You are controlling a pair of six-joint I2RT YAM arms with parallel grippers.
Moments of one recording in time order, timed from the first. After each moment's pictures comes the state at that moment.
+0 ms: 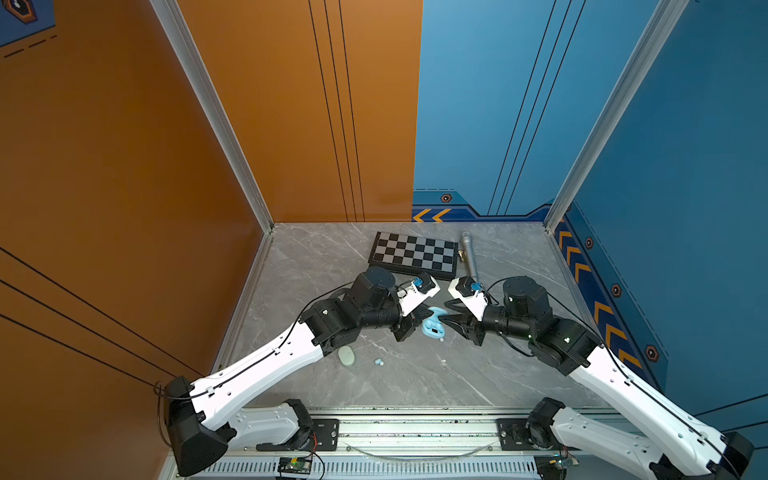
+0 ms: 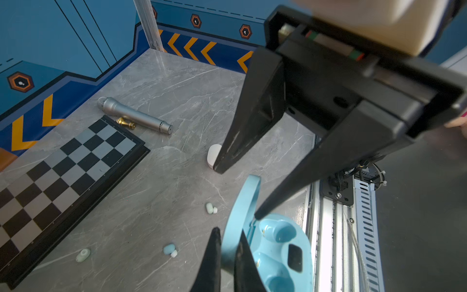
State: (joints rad) left arm -0.88 1.16 1.11 -0.47 0.24 0.10; right arm 0.67 0.92 0.93 -0.45 -0.37 -0.15
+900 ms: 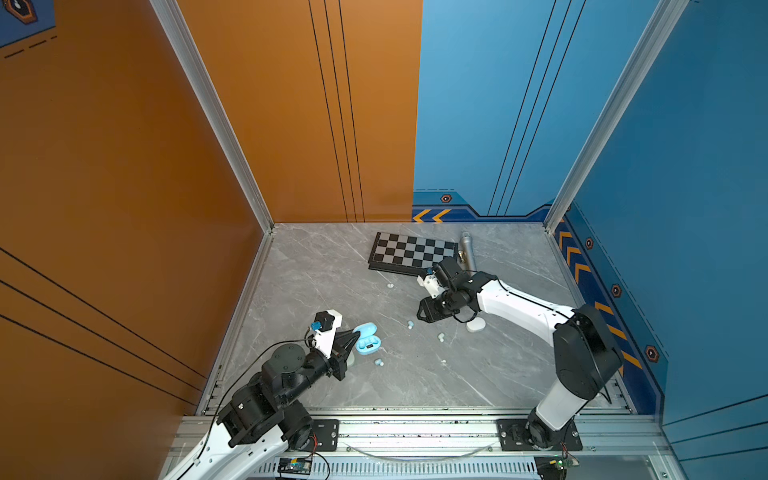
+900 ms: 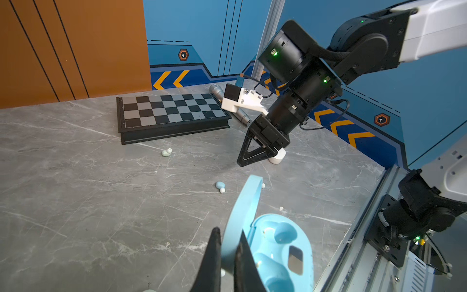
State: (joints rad) left arm -0.76 0.28 0.50 -0.48 -0.07 -0.26; right arm 0.64 1.77 1.25 -0.64 -0.28 0.26
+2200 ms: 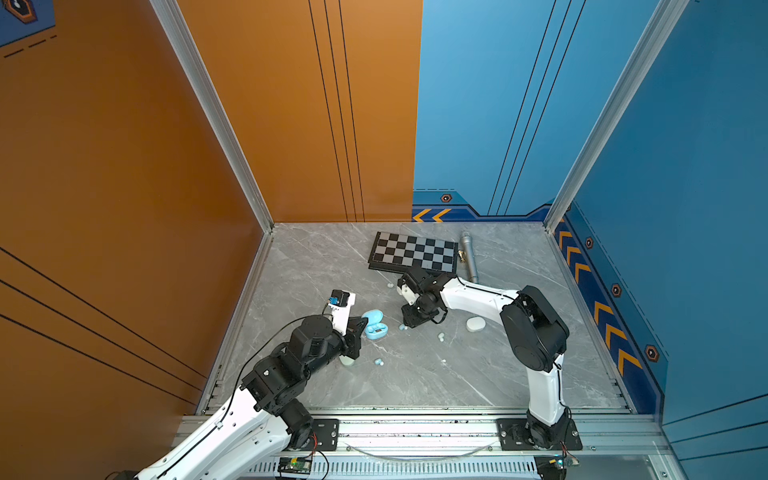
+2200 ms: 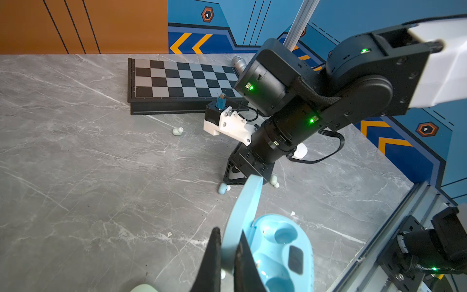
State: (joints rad) left arm -0.73 0.60 0.63 -0.45 -0.09 -0.36; right arm 0.74 2.00 1.41 -0.66 -0.16 0.20
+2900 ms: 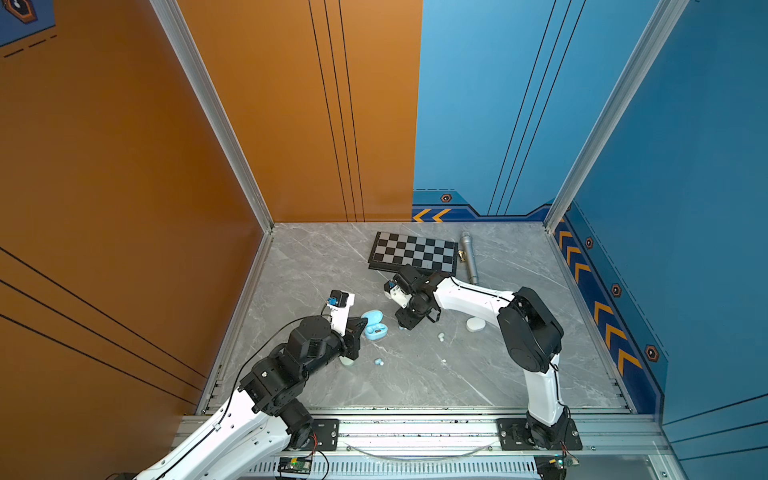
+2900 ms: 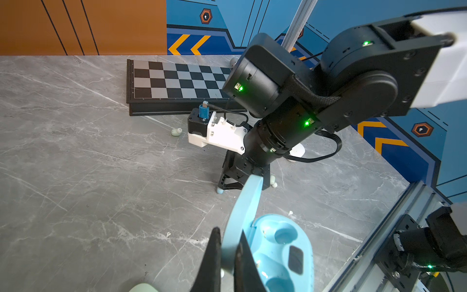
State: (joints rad) left arm -0.73 0.59 0.63 -0.47 -0.09 -0.36; right arm 0.79 2.04 1.49 -0.72 -0.10 -0.04
